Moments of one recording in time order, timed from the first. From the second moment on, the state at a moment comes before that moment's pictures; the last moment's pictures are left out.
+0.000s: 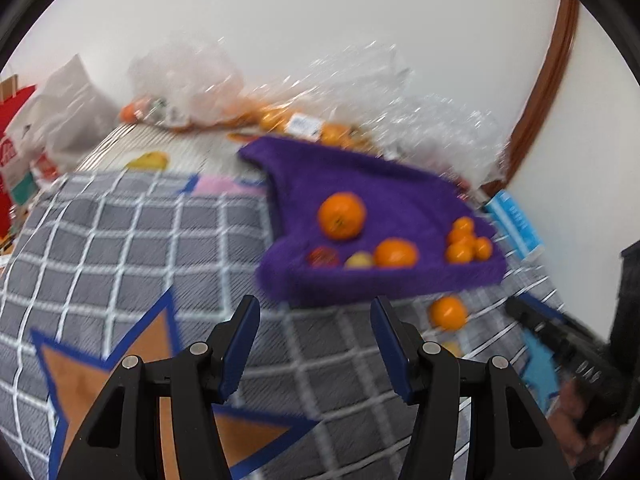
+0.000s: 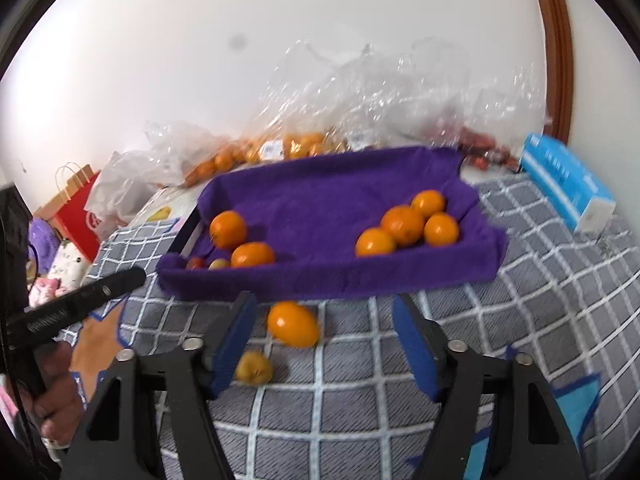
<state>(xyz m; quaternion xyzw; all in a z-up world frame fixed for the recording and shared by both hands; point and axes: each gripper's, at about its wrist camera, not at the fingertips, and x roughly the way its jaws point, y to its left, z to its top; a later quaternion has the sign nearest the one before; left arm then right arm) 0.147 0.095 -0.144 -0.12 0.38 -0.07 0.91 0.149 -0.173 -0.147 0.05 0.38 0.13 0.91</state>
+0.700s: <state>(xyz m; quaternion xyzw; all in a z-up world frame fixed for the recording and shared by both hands) 0.139 0.106 -0.173 -0.13 0.41 -0.04 0.90 0.175 -0.146 -0.183 0.02 0.43 0.16 0.89</state>
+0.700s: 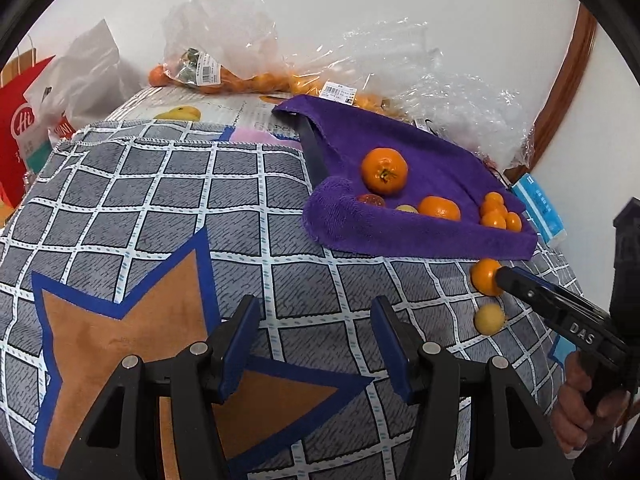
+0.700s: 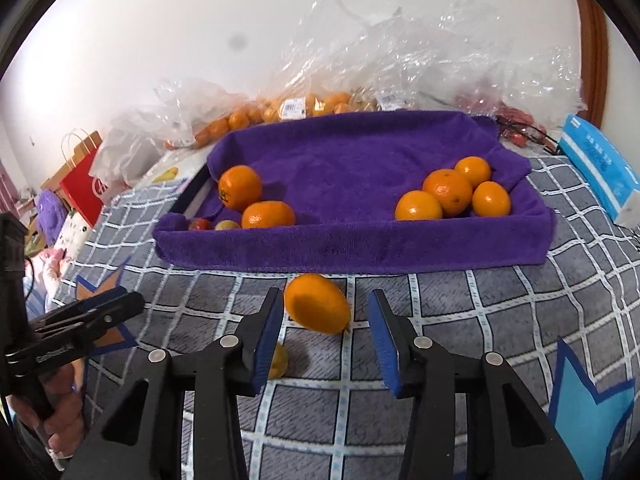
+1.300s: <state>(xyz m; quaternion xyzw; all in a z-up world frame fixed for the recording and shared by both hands) 0.138 0.100 -0.174 -0.11 0.41 -0.04 0.90 0.188 -0.134 -0.199 0.00 0.45 0.15 0.88</state>
